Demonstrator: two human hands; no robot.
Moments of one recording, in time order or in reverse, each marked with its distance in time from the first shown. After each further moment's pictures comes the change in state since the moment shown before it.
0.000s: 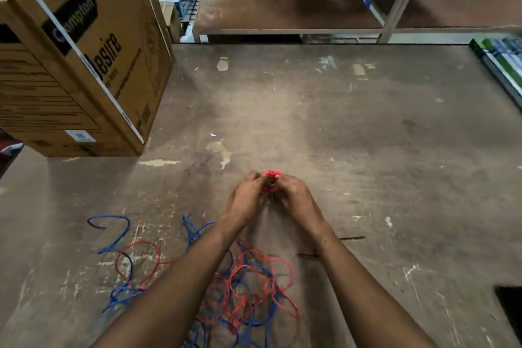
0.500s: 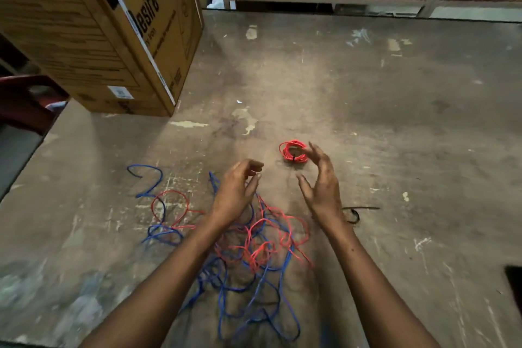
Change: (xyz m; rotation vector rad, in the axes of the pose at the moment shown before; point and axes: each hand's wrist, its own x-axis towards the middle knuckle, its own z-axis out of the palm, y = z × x) left_hand -0.120 -0.006 -0.050 -0.274 0.244 -0.100; right_hand -0.076 -0.067 -0.022 0.303 0.283 0.078
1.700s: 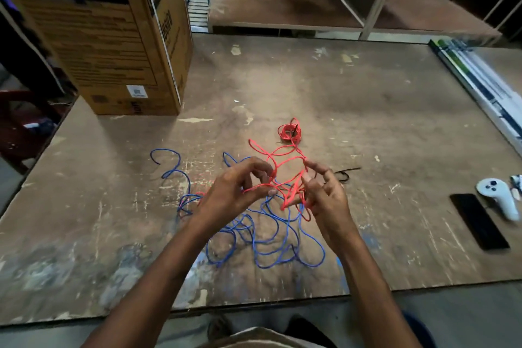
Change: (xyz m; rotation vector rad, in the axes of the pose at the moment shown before) left_hand -0.138 0.069 -0.138 -0.303 -0.202 0.282; right_hand -0.163 -0.202 -0.024 0.731 0.019 0.412
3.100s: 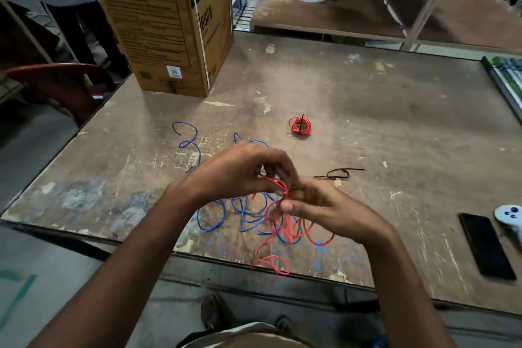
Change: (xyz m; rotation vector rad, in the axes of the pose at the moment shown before) left_hand -0.012 0.136 0.023 0.296 -0.308 0.122; right_hand -0.050 -0.081 -0.064 -0.459 -0.903 0.004
